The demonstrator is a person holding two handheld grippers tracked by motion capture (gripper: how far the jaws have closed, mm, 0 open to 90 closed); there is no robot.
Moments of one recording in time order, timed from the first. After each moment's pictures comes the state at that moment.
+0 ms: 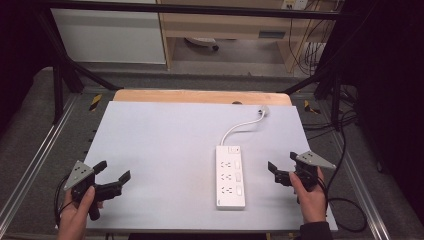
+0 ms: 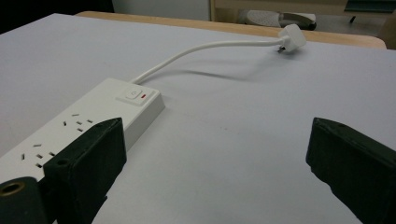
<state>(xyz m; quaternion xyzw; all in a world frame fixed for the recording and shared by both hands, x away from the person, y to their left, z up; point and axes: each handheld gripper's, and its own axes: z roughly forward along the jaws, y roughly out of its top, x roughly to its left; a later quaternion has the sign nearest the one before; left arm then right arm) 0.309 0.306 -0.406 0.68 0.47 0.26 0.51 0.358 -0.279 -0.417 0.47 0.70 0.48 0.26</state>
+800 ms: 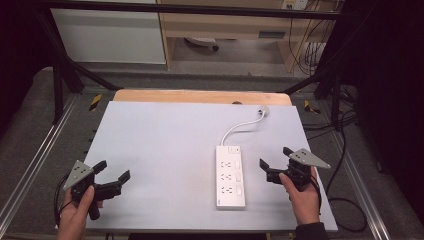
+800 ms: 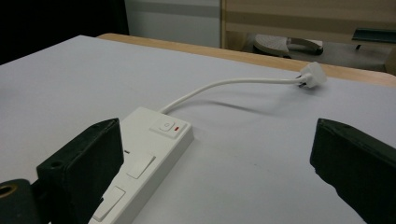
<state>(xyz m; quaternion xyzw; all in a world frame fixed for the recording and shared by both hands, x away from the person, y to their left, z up) 0.310 0.307 -0.407 0.67 0.47 0.26 0.51 0.352 -0.250 -0.395 0.44 0.69 0.50 0.28</state>
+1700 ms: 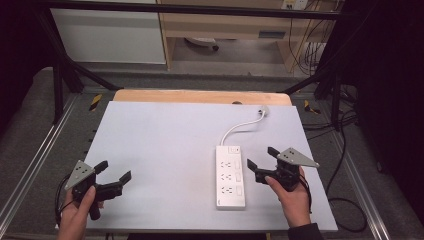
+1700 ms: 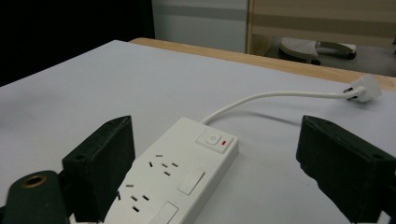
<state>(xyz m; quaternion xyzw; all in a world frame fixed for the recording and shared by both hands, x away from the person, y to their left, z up) 0.310 0.305 -0.407 0.68 0.46 0.26 0.51 0.349 -0.218 -0.386 0.41 0.70 0.52 0.25</state>
